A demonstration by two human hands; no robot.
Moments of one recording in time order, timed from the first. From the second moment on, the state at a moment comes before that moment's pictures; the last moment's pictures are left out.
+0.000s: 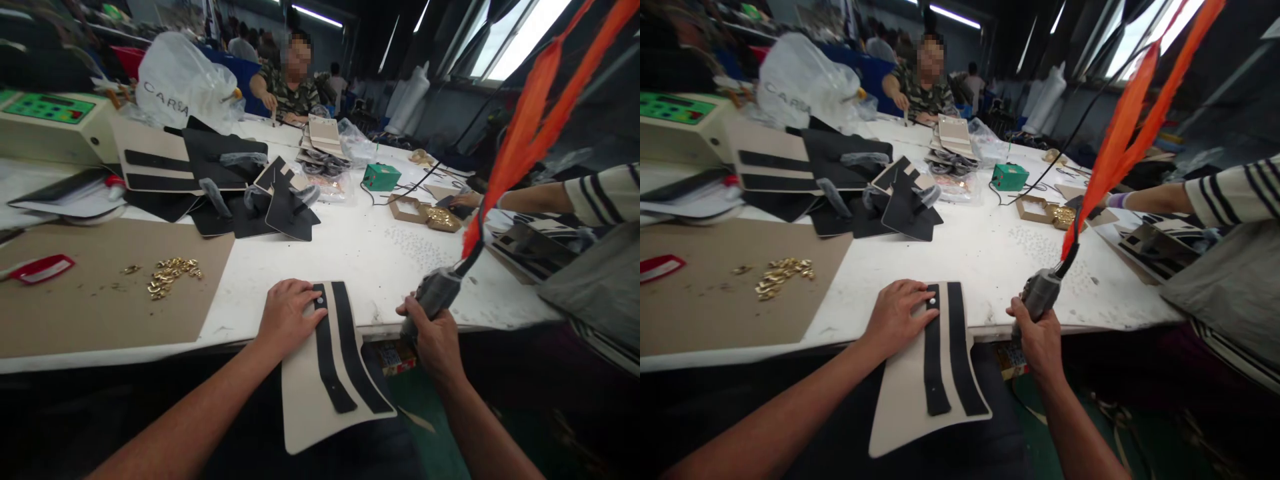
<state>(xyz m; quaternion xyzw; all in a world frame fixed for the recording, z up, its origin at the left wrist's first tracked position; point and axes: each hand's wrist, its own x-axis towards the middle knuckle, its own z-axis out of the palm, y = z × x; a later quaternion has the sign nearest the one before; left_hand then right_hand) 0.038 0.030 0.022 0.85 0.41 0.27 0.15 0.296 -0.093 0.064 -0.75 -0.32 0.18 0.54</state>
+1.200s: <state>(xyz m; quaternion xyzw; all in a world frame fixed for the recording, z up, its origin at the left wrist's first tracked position) 0.037 0.028 0.021 0.84 0.43 0.26 0.20 0.190 0.022 0.069 -0.46 -0.55 0.32 0.62</state>
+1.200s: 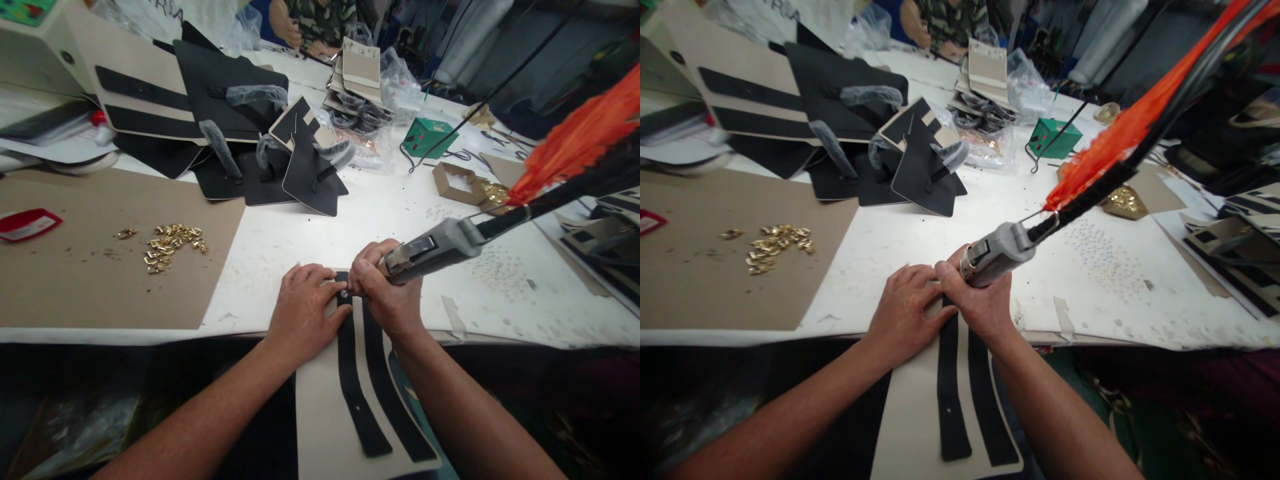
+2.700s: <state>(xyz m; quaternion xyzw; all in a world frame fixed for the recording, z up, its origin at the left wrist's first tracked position) 0.038 0.013 0.032 0.84 0.42 0.29 0.19 0.312 -0.186 0.020 -0.75 -0.48 -0.13 0.44</state>
